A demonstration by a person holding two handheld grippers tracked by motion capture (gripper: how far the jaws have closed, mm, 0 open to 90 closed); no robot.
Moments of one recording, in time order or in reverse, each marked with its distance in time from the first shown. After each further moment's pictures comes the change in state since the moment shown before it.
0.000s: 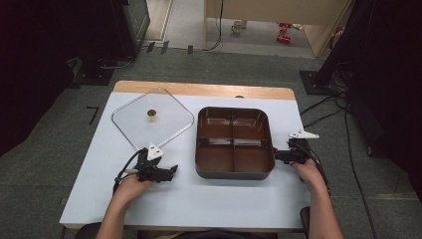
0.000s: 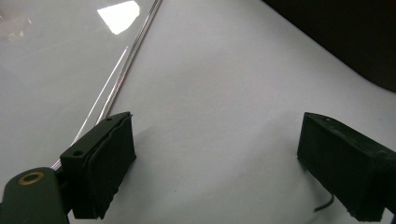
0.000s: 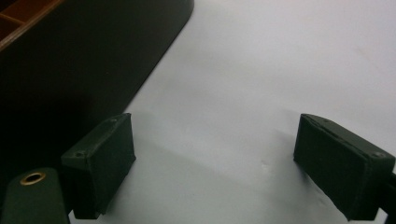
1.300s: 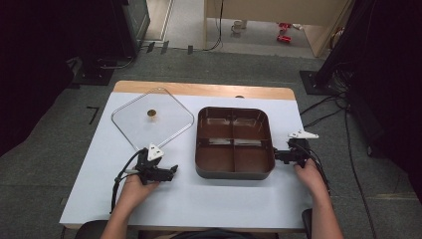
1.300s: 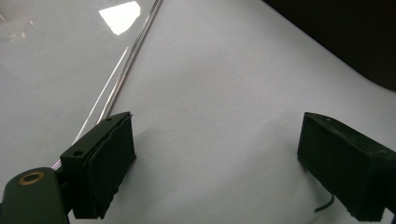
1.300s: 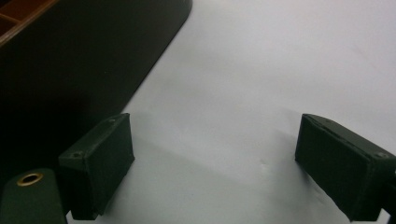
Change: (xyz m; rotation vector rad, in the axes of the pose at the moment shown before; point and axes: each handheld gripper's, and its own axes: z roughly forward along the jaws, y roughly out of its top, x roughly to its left) left arm -0.001 0.000 0.000 0.000 0.004 0.004; right arm 0.001 0.000 0.000 0.003 -0.009 -0.001
